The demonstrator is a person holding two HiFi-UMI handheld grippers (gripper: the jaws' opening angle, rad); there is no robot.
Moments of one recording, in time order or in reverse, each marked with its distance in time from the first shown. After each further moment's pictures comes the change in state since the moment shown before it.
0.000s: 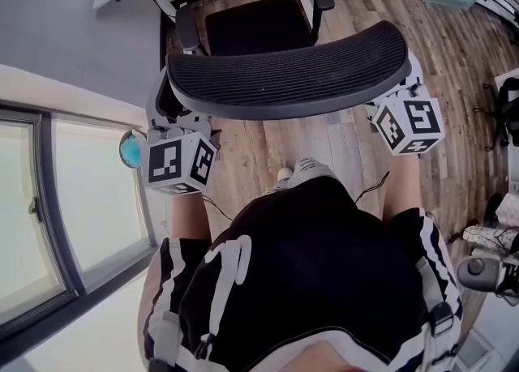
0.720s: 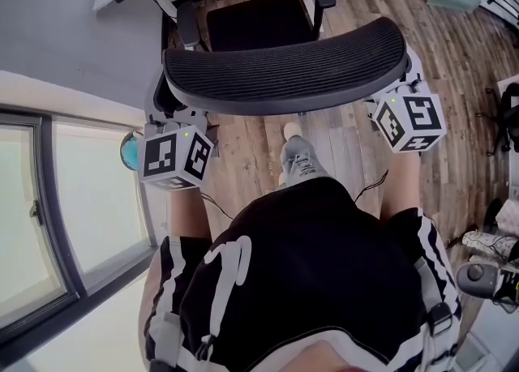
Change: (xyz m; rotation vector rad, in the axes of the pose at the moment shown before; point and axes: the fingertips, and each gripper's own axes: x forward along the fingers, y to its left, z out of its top) left arm 0.030 0.020 -0.002 -0.032 0.010 0.014; right arm 0.035 -0.005 0.001 -0.010 0.018 0.011
